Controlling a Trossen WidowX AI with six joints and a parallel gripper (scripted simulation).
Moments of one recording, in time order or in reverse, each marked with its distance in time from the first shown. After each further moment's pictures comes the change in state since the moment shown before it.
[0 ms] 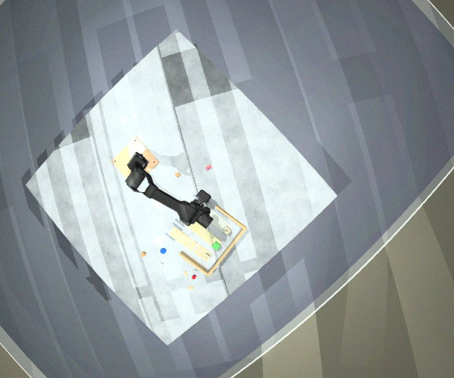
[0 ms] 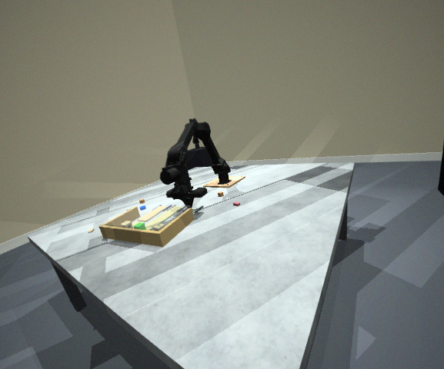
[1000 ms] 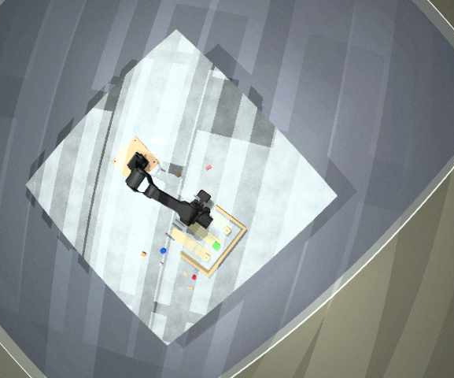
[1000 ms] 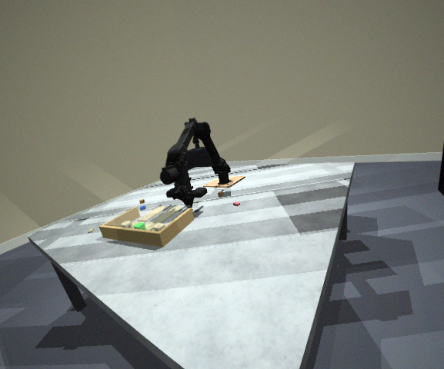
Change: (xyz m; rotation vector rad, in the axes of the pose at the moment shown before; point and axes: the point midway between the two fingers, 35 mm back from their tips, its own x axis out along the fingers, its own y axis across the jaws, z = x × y) arm -0.001 0.000 0.000 0.000 0.000 0.000
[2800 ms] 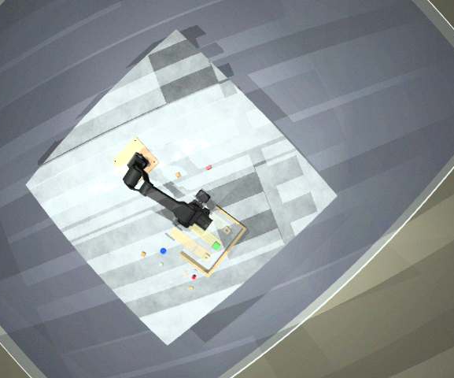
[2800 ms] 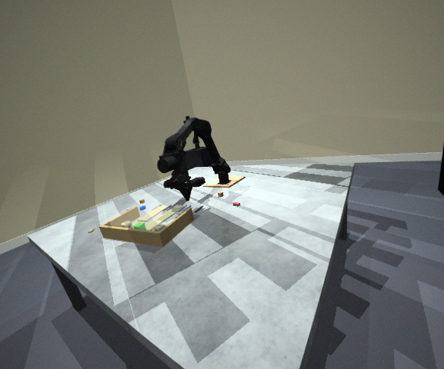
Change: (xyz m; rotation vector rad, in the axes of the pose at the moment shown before) arm -0.047 0.001 0.002 -0.005 -0.009 0.000
